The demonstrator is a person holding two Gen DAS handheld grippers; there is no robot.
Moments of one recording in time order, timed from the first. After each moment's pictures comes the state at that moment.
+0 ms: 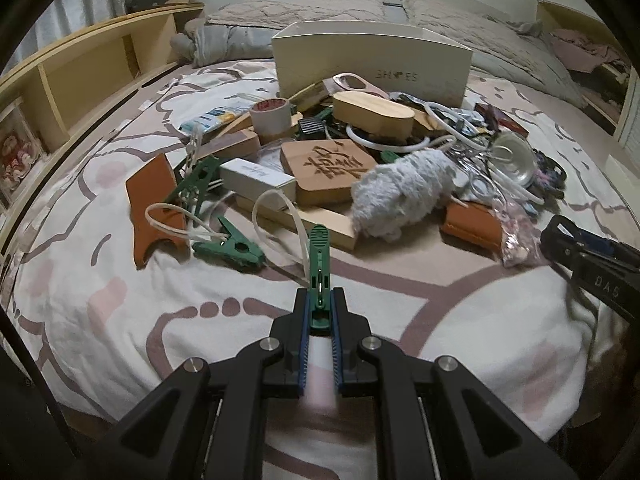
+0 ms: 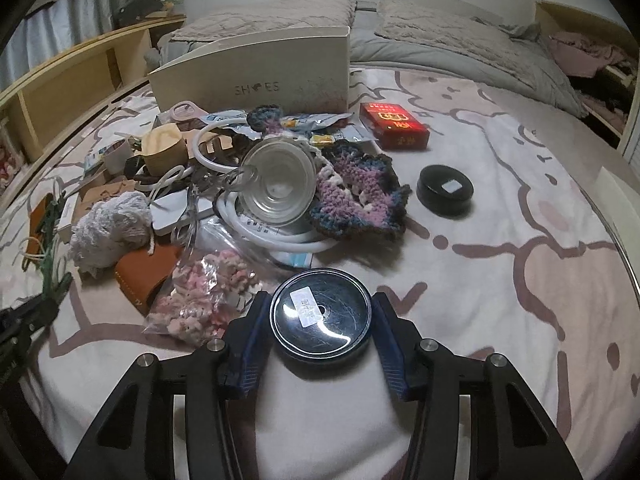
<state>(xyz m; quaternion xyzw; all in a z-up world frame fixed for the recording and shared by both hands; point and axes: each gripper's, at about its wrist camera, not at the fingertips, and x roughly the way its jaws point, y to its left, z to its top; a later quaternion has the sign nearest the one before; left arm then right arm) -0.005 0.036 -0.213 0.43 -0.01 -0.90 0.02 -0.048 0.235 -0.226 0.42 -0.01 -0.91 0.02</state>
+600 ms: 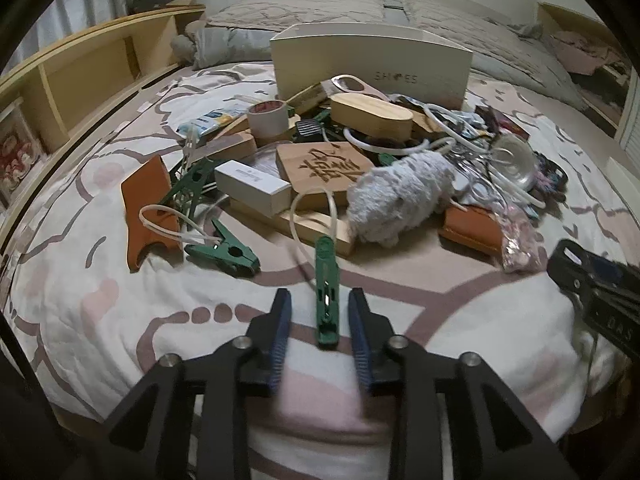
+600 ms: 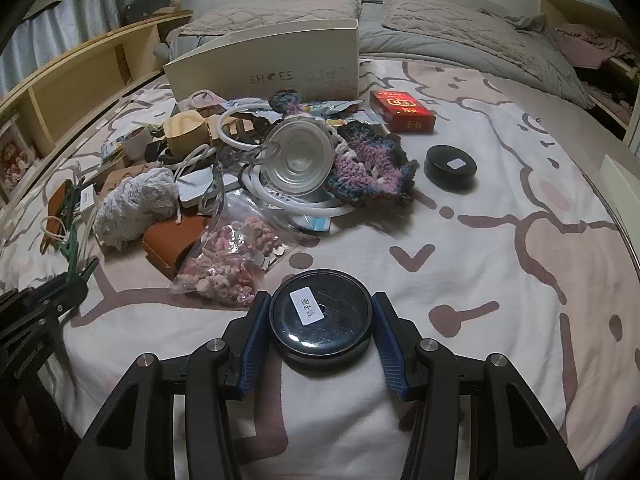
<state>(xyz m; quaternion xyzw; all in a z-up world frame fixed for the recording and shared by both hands) -0.011 0.036 -0.215 0.42 -0.01 -0.90 0.03 -0.029 0.229 -0.226 0.43 -0.02 -0.90 0.04</state>
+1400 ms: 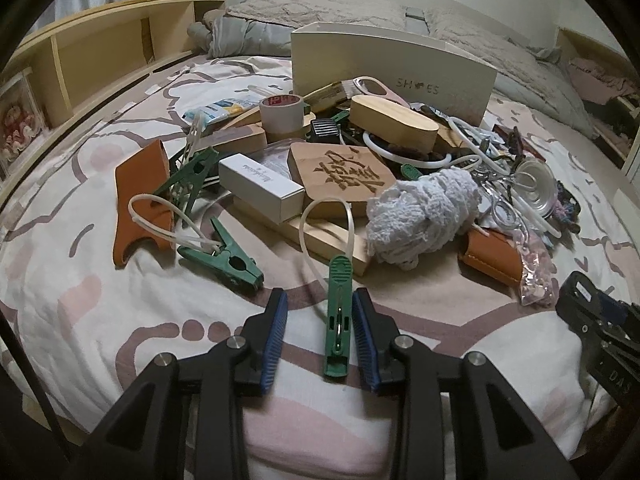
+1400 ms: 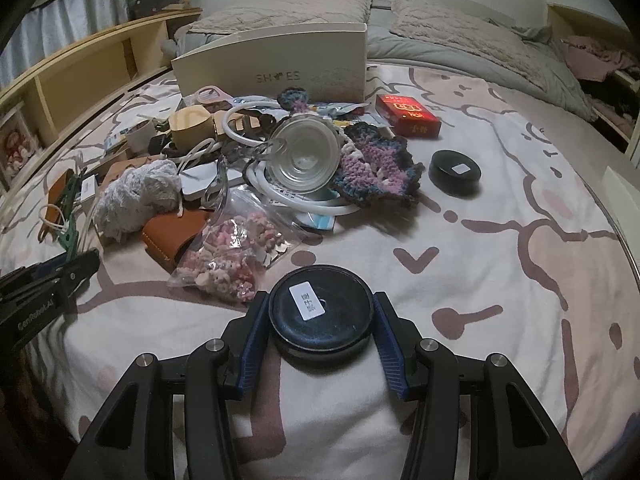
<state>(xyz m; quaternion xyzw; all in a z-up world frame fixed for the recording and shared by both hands) -0.023 0.026 -0.225 0.42 0.04 -0.91 0.04 -0.025 0.226 -0.230 0.42 0.00 -0.90 0.05</state>
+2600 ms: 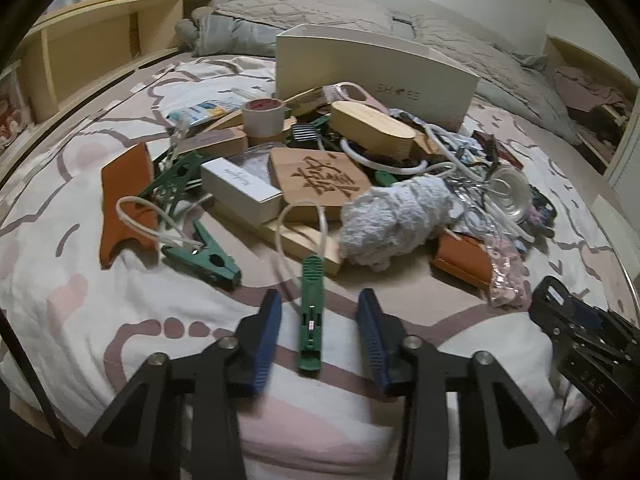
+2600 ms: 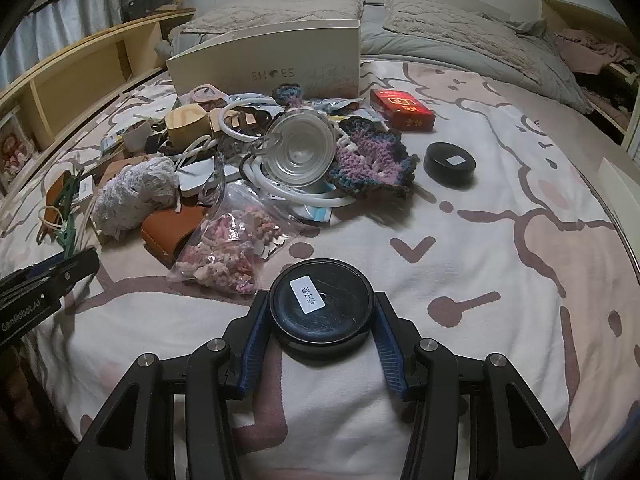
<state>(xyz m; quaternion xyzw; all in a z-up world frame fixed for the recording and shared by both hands) -0.020 0.029 -0.216 0.42 0.06 -0.91 0.00 -0.023 0.227 -0.230 0.43 -0.01 -0.90 0.04</state>
